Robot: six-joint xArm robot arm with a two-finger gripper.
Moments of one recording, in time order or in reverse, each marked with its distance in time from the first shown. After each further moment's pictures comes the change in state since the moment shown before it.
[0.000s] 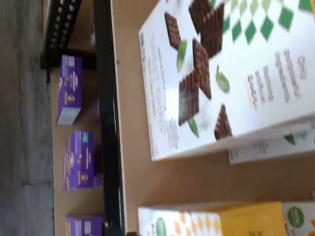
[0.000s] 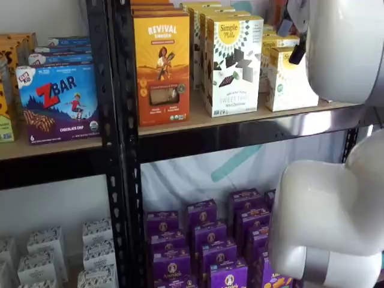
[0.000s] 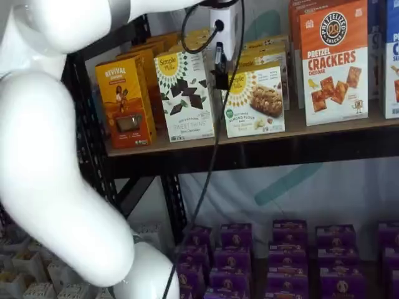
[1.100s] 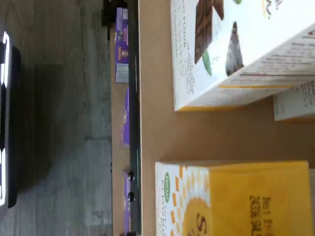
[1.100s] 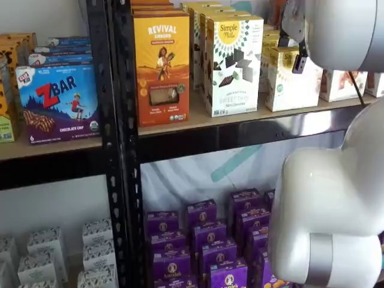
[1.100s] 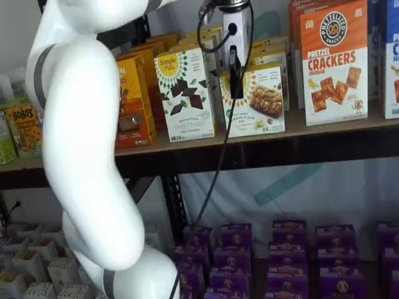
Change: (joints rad) arm 0.105 0.228 -0.183 -0.224 0.096 0.070
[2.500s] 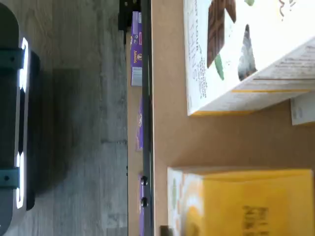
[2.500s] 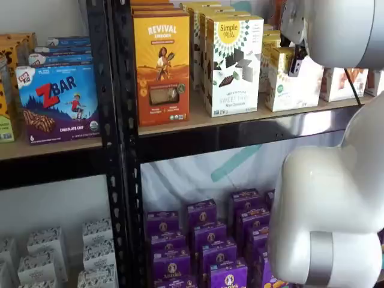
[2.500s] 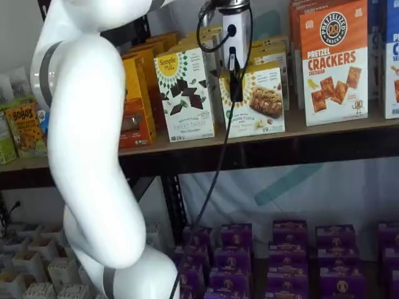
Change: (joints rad) arm 0.009 0.028 -0.029 -0.011 0.051 0.012
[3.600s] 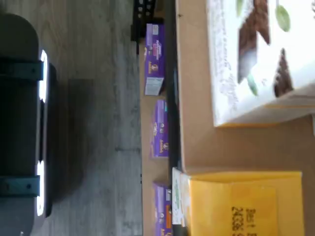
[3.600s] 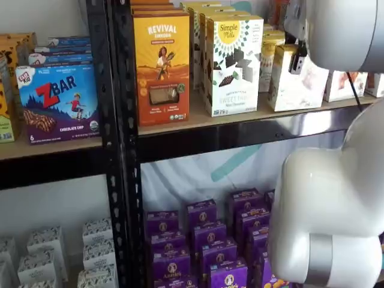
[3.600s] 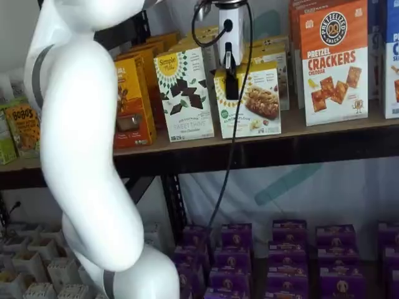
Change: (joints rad) arm -0.024 -0.043 0.001 0.016 0.080 -0.012
